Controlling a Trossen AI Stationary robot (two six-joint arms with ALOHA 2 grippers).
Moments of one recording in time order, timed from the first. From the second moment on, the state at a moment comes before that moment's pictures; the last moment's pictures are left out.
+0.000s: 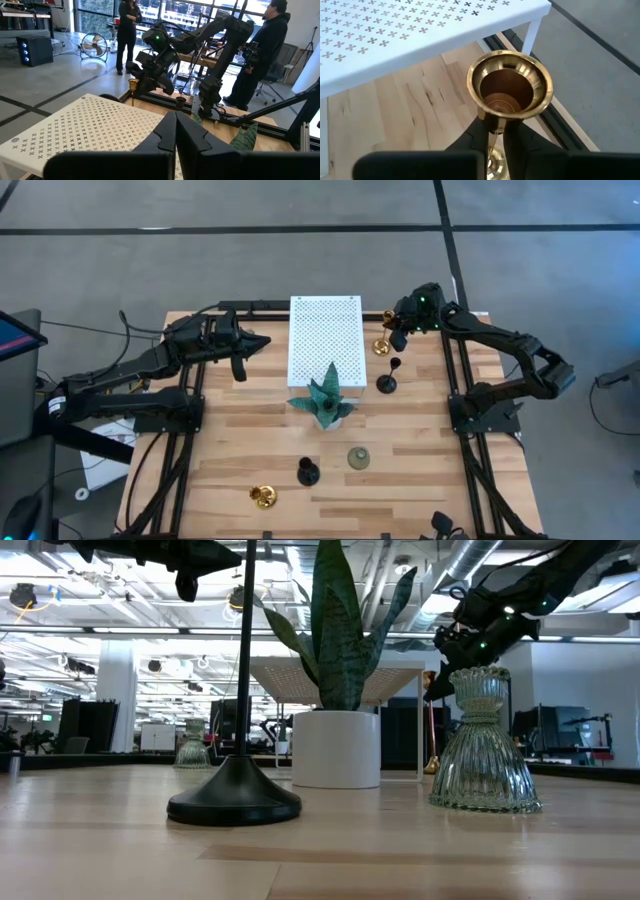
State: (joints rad) left arm 0.39 0.60 0.65 0.07 0.16 -0.11; right arm -0.90 1.30 0.77 -0.17 -0.34 -0.29
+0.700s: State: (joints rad) left arm 0.39 0.60 0.65 0.07 0.16 -0.11; right arm -0.88 1.21 1.17 -0.53 -0.31 -0.29
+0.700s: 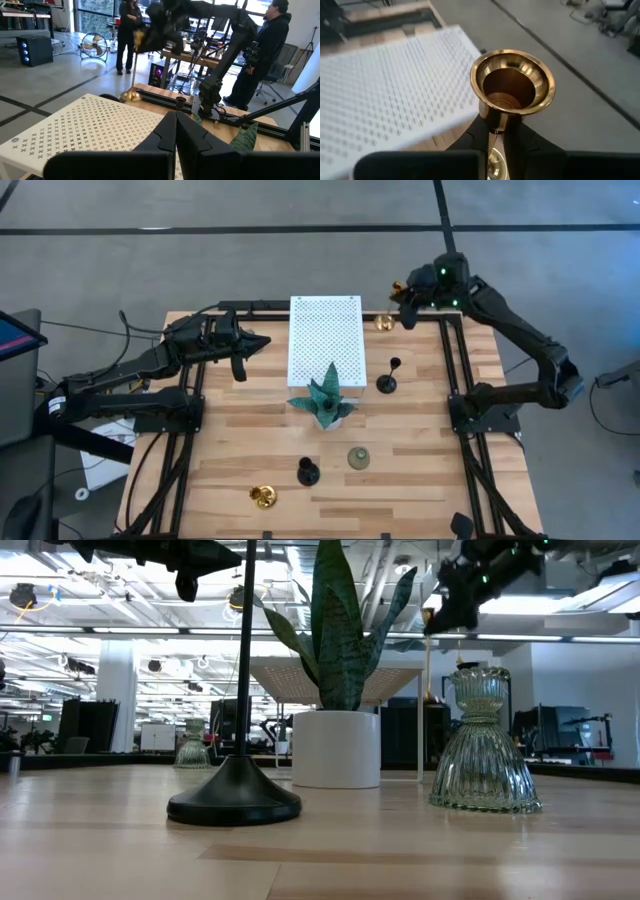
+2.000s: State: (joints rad) left arm 0.39 0.60 0.65 0.07 0.16 -0.11; right arm -0.73 1.69 1.67 -0.58 -0.31 -0.30
